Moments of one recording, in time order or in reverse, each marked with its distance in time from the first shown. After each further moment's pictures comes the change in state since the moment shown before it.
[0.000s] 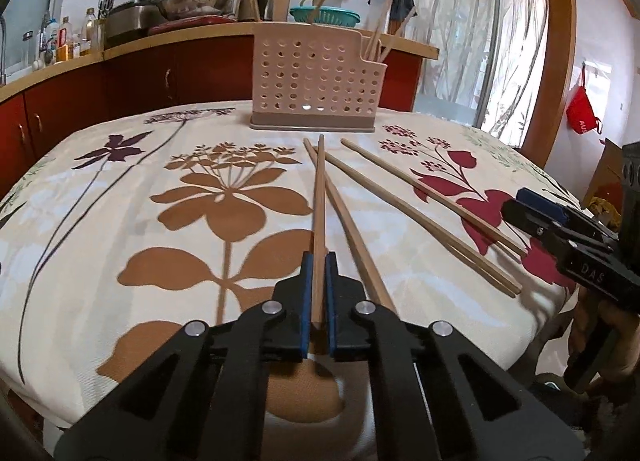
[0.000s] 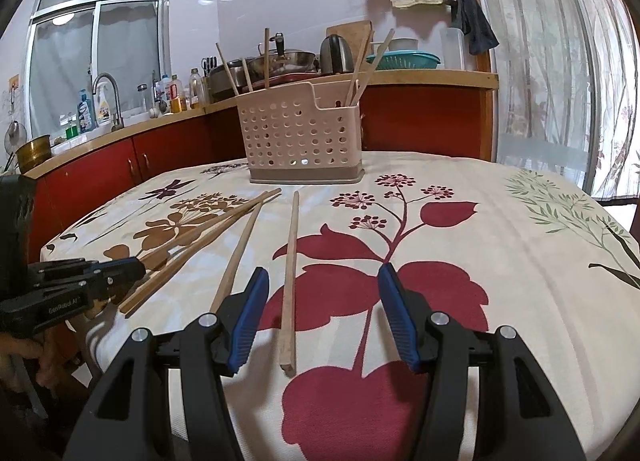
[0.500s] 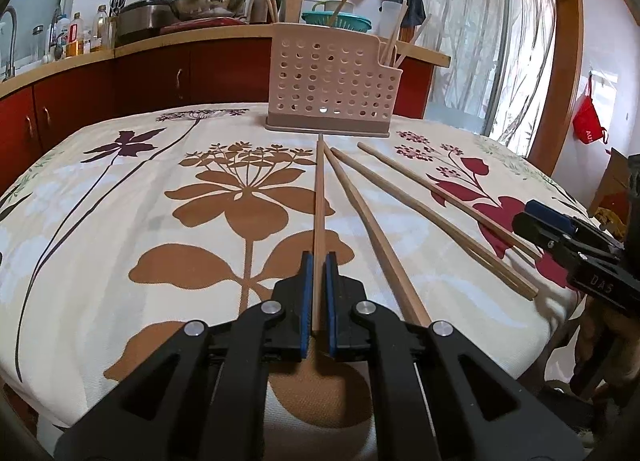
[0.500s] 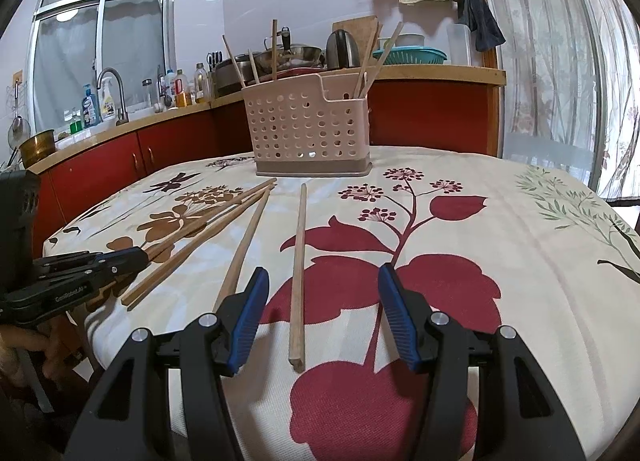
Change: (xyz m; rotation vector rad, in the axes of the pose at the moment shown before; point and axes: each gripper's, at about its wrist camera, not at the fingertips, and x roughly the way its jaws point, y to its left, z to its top) left arm 0.003 0.011 -0.005 -0.026 -0.028 0.013; right arm 0.004 0.004 -0.004 -0.007 0.016 0.016
